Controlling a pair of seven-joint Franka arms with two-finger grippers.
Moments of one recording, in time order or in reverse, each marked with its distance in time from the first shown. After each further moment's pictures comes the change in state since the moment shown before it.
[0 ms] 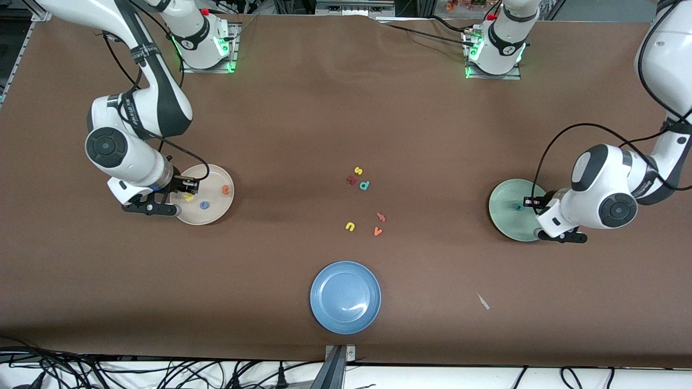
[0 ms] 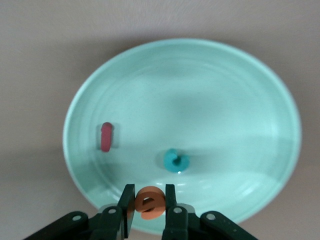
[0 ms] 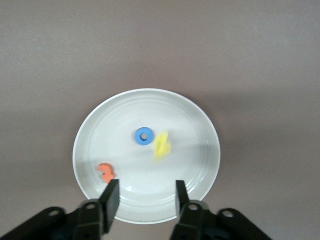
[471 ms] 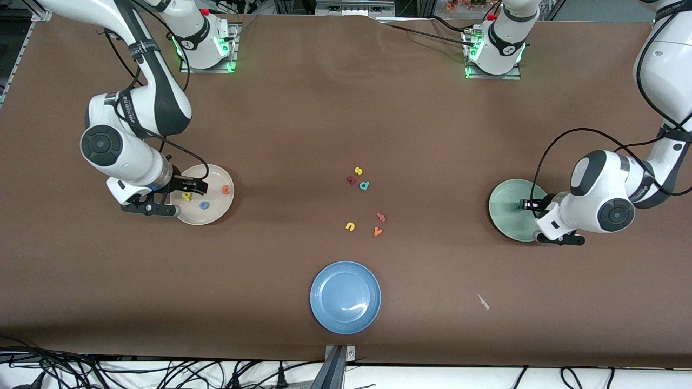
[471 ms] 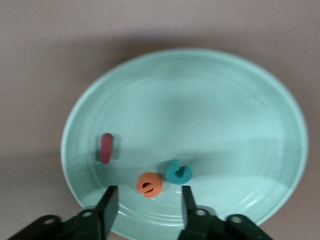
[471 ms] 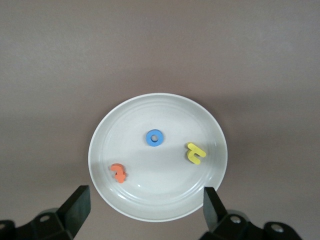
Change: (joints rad) left arm -0.002 0.002 -0.017 0.034 0.005 -0.002 0.001; right arm 0.004 -0.014 0.006 0.053 0.012 -0.048 0.000
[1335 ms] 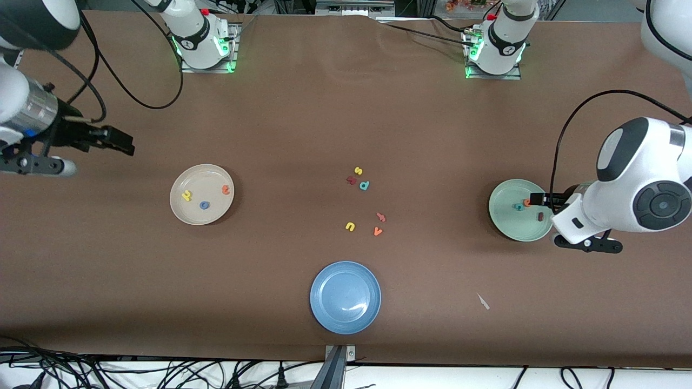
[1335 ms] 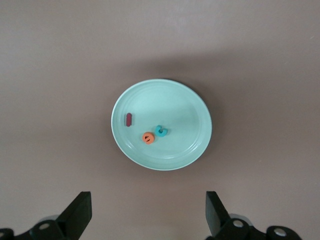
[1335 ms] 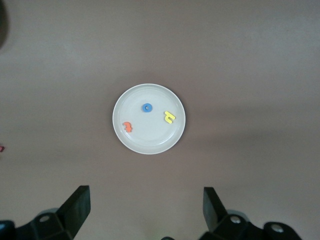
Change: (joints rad) left arm -0.204 -0.072 -0.091 0.460 0.000 -0.488 -0.003; right arm 0.024 -0.179 -0.107 0.417 0.112 -0.590 -0.156
